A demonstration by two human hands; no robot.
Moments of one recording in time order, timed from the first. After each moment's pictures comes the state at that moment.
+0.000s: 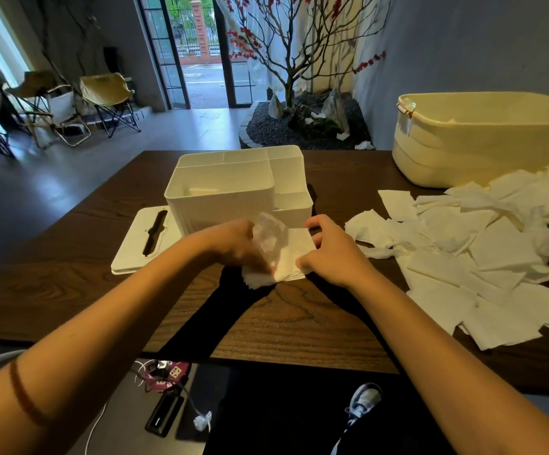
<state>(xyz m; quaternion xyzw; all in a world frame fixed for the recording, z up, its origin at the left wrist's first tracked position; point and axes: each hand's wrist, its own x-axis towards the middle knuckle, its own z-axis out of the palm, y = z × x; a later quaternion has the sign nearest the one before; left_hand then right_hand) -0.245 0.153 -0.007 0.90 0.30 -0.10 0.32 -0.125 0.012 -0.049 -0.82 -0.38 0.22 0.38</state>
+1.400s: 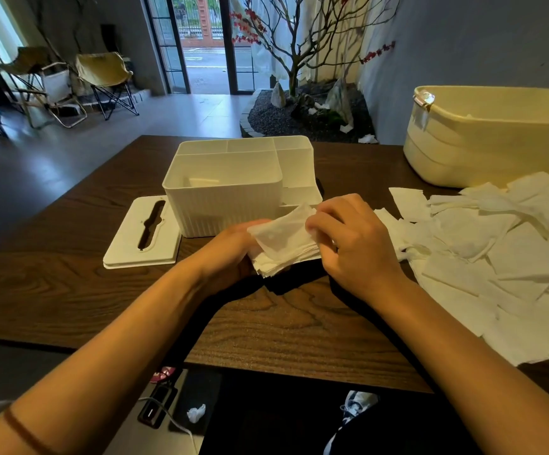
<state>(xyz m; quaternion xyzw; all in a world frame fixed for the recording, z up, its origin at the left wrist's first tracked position) -0.255 0.153 -0.054 0.62 0.19 0.08 0.76 -0.109 0.007 -0.064 -0.67 -0.60 -0.27 0.33</state>
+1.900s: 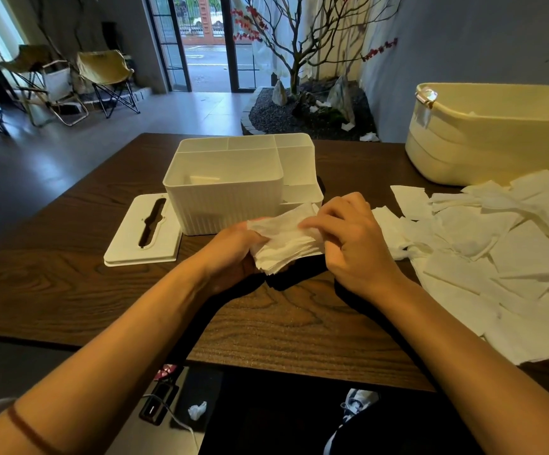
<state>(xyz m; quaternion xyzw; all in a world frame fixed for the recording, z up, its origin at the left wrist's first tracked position) -0.253 0.149 -0.054 0.59 0.17 0.09 0.78 -0.108 0.010 -0.069 -0.68 -0.59 -0.17 0.40</state>
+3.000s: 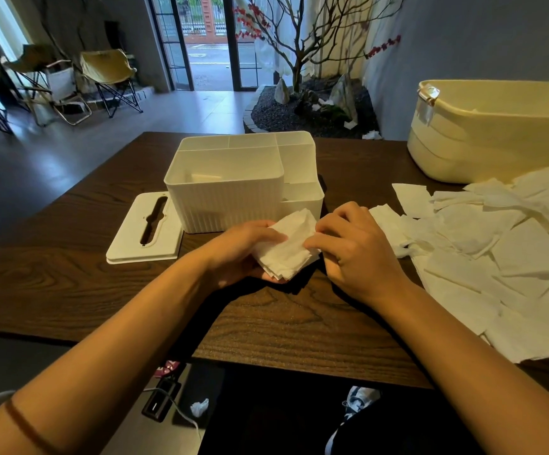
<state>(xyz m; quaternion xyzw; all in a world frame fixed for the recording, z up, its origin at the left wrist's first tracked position) -0.253 0.146 -0.037 0.62 0.29 0.01 0.73 -0.102 0.001 -0.080 -0.66 -0.64 -0.28 0.26</state>
